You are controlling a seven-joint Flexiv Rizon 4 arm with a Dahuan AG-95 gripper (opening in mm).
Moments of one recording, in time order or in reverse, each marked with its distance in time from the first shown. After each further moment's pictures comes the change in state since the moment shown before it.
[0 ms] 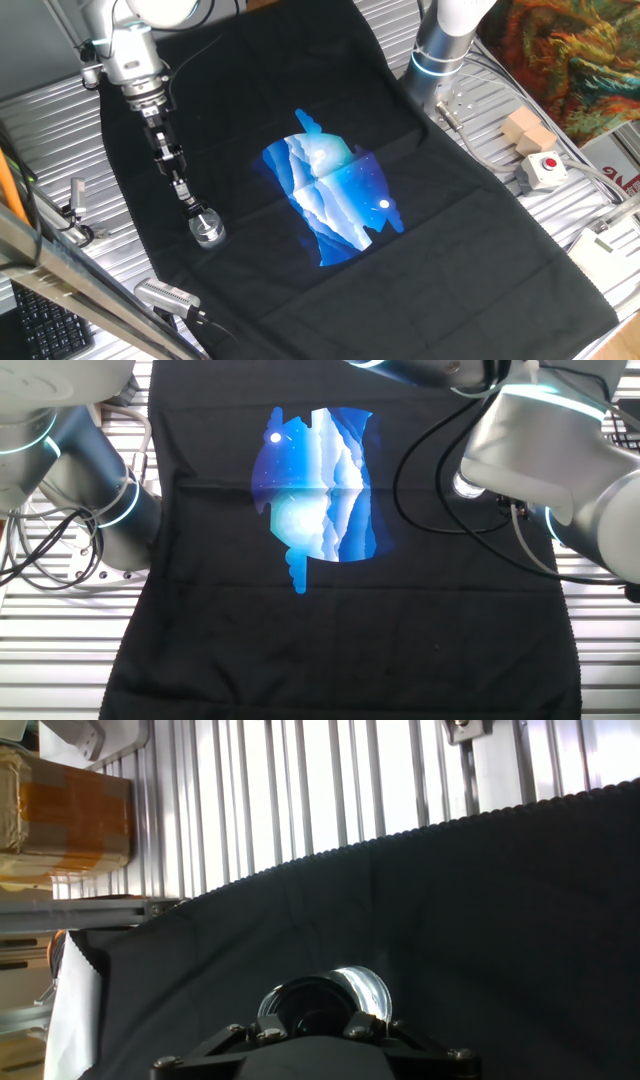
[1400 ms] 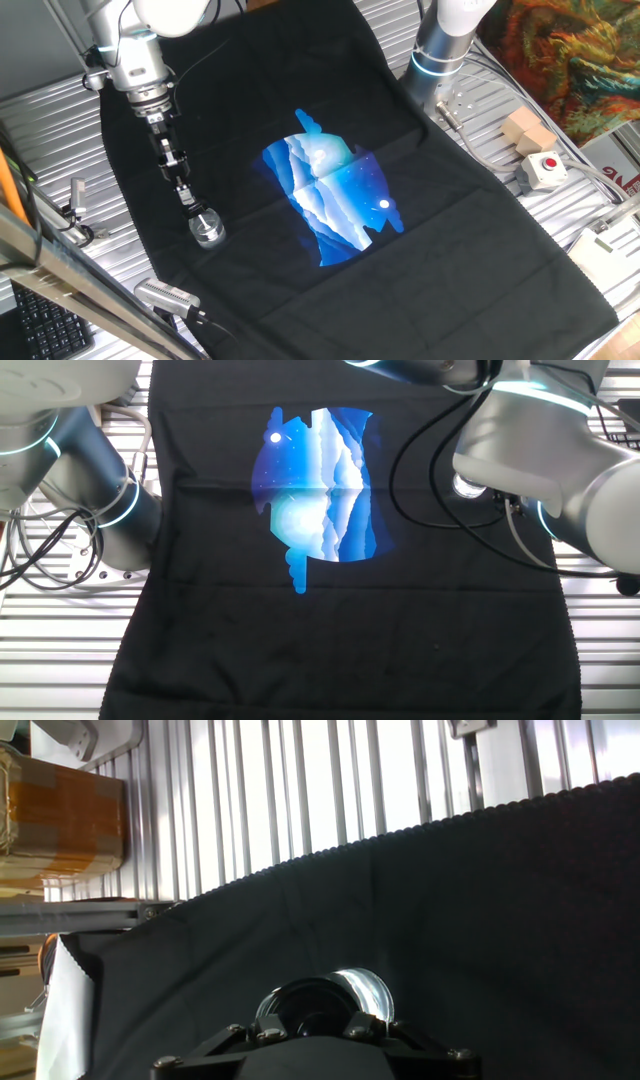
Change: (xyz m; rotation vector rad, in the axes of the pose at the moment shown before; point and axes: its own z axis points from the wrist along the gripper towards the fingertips) arm 0.002 0.002 0.010 0.010 -0.007 0.006
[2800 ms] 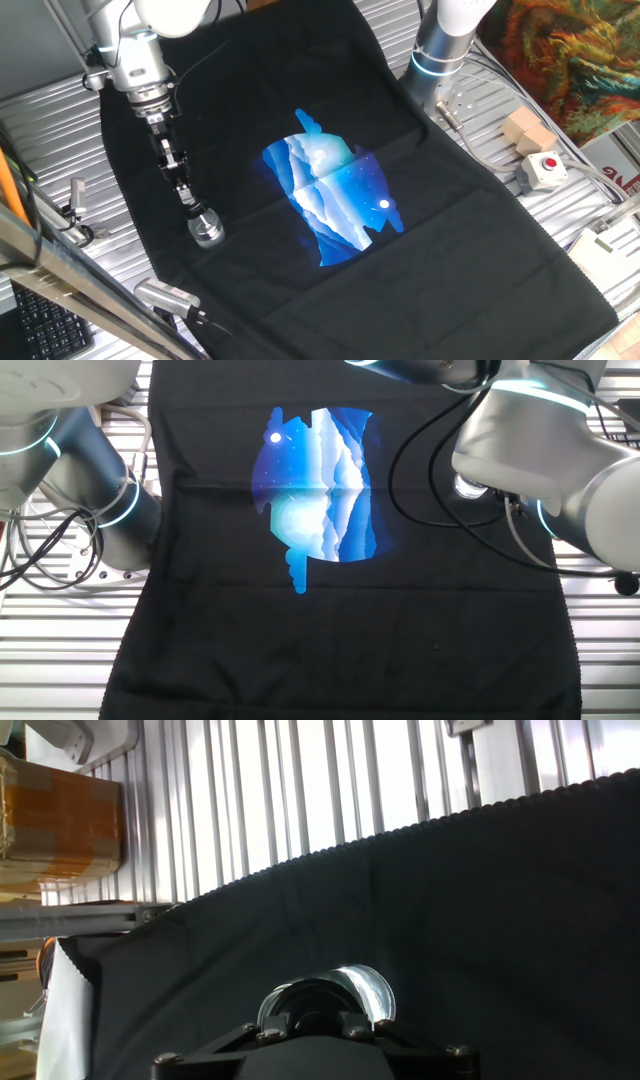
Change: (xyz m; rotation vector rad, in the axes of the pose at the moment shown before) arm -0.001 0.001 0.000 0.002 -0.002 0.016
